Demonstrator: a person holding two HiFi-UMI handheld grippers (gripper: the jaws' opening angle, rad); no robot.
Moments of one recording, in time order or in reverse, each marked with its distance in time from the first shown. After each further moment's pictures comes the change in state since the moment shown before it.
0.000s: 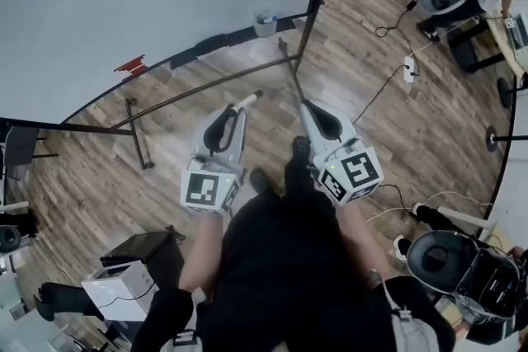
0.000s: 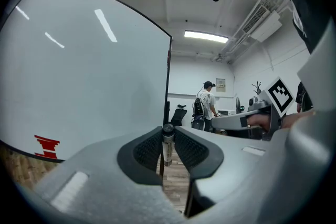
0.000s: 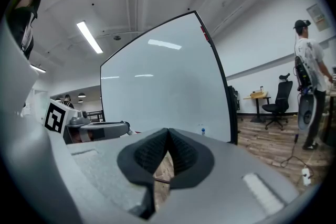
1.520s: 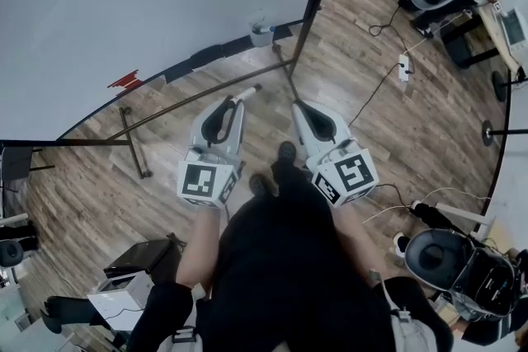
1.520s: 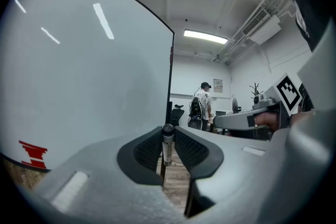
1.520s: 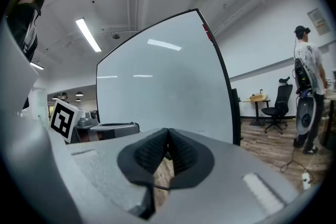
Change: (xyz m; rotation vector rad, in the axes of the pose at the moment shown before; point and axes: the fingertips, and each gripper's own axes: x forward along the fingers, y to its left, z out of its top) left arm 0.051 0.030 0.007 -0.009 0.003 -0.049; right arm 0.038 -0.006 0.018 -0.024 -0.022 -0.023
